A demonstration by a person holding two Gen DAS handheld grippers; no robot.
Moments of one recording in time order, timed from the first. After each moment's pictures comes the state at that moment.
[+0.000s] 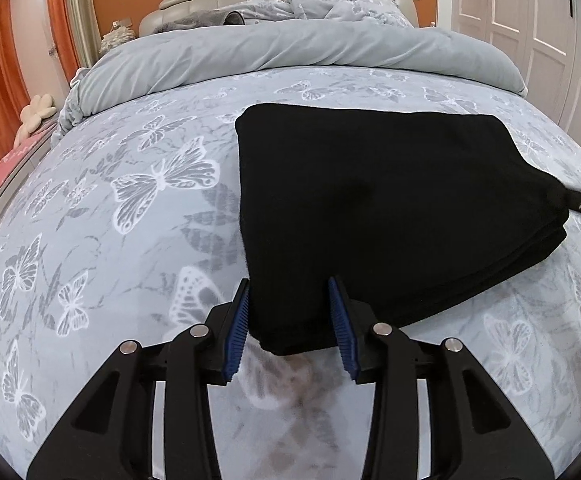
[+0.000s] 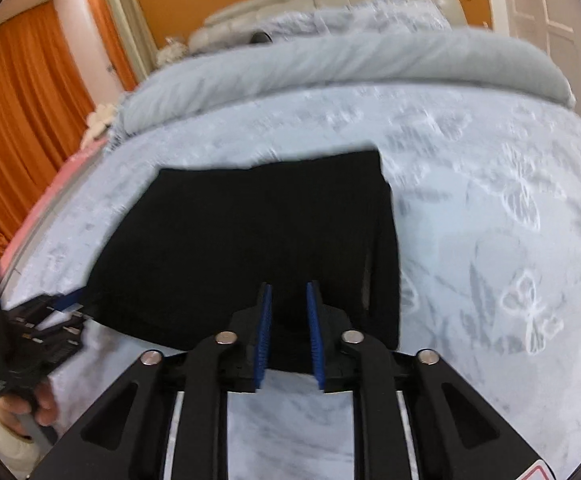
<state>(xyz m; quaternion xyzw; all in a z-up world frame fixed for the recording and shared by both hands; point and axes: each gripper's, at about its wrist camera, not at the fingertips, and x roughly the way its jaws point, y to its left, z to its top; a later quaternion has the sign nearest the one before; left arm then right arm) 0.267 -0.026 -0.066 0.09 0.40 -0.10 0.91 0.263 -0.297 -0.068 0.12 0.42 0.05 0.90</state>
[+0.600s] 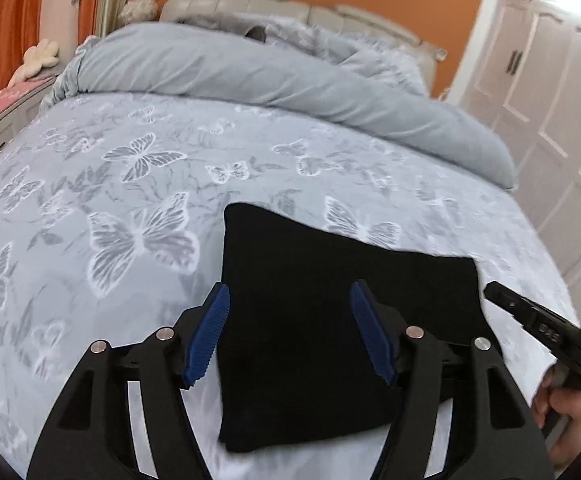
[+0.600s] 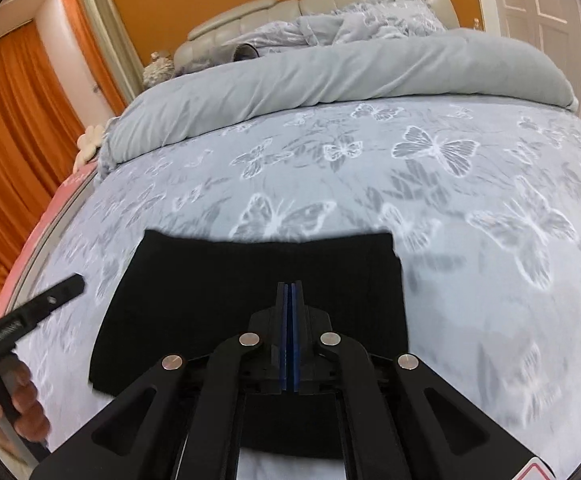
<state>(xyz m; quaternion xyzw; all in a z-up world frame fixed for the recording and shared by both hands) 0.365 -0.028 0.000 -0.05 0.41 -0.11 0.91 0.340 -0.301 -0.029 0.15 0.40 0.04 0.90</state>
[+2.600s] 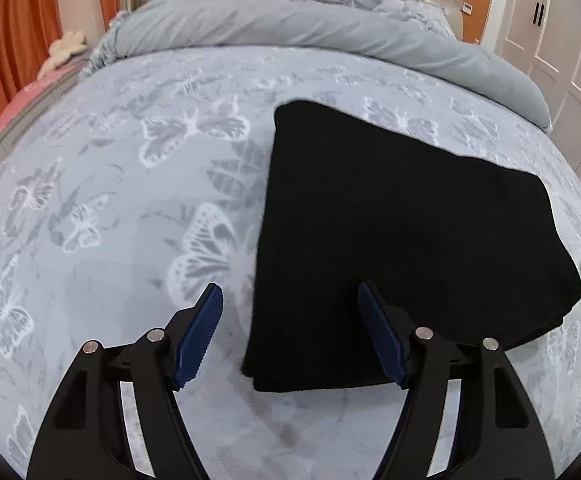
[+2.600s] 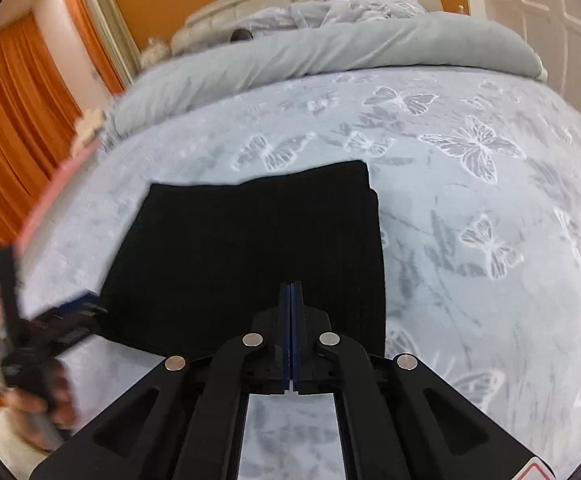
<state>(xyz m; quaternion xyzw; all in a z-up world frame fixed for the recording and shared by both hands) 0.239 -0.015 -0.057 0.00 0.45 -0.05 0.89 0.187 -0.284 -0.036 0.13 0.43 0.01 0.89</state>
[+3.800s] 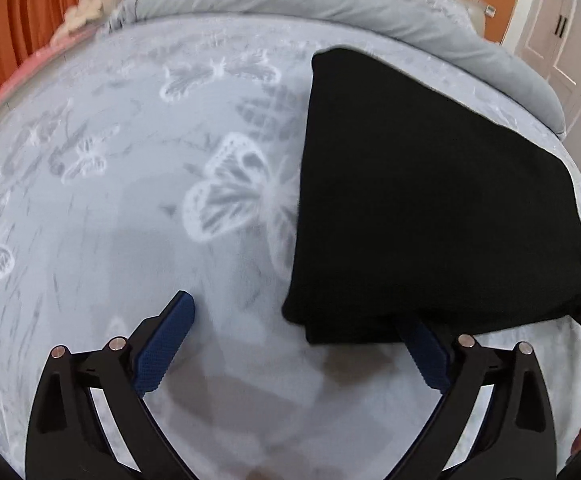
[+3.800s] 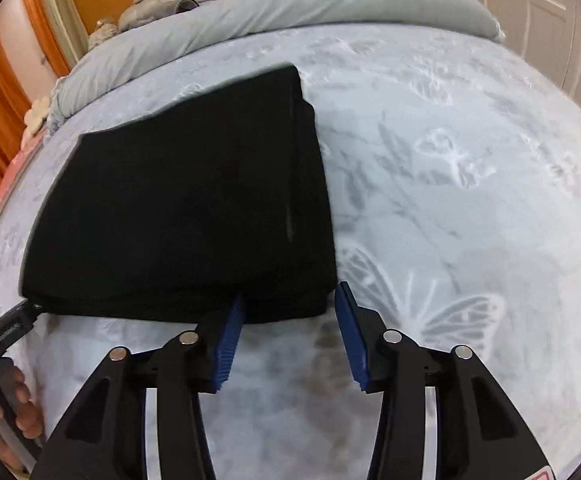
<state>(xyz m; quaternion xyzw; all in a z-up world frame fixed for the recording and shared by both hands) 0.231 0.010 -0.099 -0.02 0.46 -0.03 0.88 0.167 -0.292 -0.095 0.16 0.47 -0.06 0.87</state>
